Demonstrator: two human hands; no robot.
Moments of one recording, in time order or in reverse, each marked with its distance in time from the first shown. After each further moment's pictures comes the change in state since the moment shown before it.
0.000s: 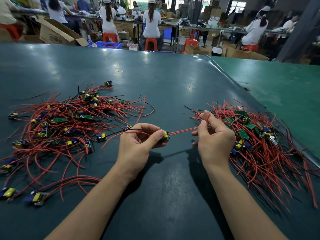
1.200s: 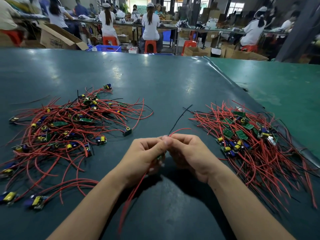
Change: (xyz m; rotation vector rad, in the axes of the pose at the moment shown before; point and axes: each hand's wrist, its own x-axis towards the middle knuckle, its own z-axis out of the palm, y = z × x) left_hand -0.008 0.003 0.000 0.100 -0.337 -0.249; right_hand -0.022 -0.031 -0.003 0.367 -0.932 0.550
